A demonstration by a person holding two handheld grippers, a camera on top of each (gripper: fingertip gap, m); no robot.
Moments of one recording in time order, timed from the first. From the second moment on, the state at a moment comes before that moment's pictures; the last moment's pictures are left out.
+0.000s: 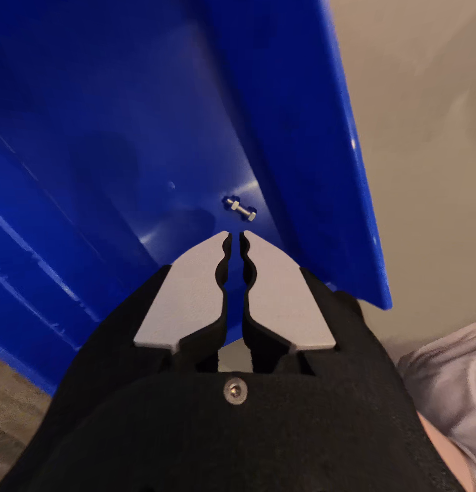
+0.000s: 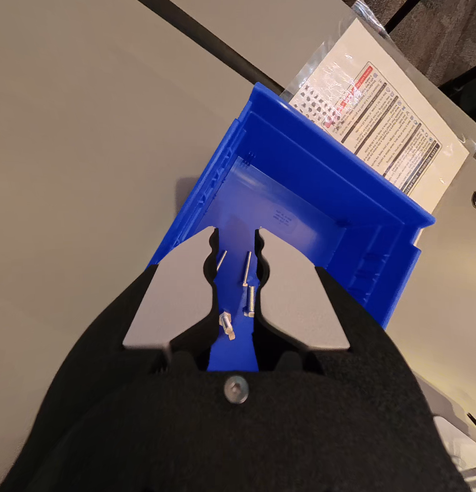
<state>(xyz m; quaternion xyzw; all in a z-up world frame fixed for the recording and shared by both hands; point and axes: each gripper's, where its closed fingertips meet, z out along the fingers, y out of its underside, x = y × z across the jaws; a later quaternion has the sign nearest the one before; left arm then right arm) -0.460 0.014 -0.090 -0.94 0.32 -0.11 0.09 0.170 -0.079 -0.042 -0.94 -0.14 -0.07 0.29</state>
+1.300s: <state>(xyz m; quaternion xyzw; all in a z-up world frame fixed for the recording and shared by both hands) -0.451 0.013 -0.140 -0.97 0.24 -0.07 -0.03 0.155 -0.070 -0.061 -0.94 -0.20 -0.12 0.24</state>
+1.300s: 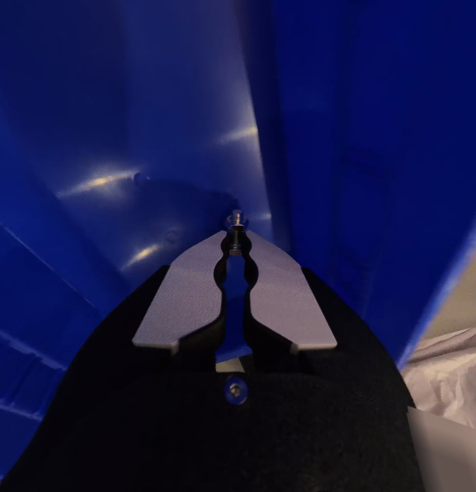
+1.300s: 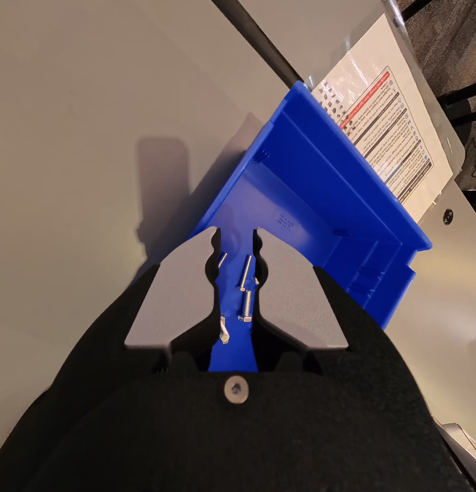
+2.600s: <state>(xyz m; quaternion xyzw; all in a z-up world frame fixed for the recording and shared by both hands) -0.151 -0.147 0.077 -0.52 0.61 -0.46 0.39 -0.162 -0.140 0.096 -0.56 -0.42 0.44 0.57</state>
